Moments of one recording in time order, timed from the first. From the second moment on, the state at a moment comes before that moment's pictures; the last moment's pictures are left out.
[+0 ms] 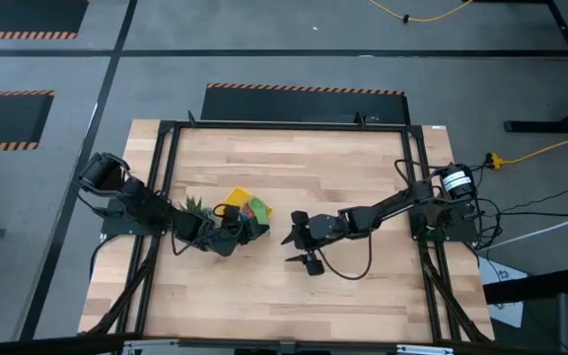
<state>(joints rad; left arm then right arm) -0.41 1.55 0.59 0.40 -0.71 -1.80 0.23 1.83 0.88 0.39 -0.07 -0.01</state>
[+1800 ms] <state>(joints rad) -0.54 1.53 0.59 0.46 -0.18 -1.73 0.23 1.83 0.88 0.39 -0.07 -0.01</state>
